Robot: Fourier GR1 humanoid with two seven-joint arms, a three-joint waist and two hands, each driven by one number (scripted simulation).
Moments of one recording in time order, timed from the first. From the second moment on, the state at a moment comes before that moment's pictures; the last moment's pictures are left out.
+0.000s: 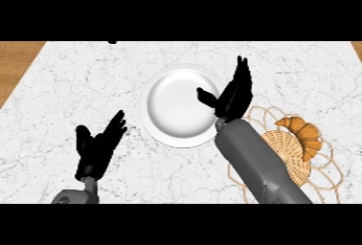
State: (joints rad) left arm -0.05 0.07 -0.09 -1.43 0.07 0.02 0.25; right arm -0.75 -0.01 0.38 -0.79 0.95 -1.14 0.91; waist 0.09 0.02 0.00
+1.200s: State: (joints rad) left arm 0.02 0.08 -0.04 -1.45 0.08 0.02 0.23; right arm -0.17 -0.03 0.76 -1.39 0.66 -1.27 0.60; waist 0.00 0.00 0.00
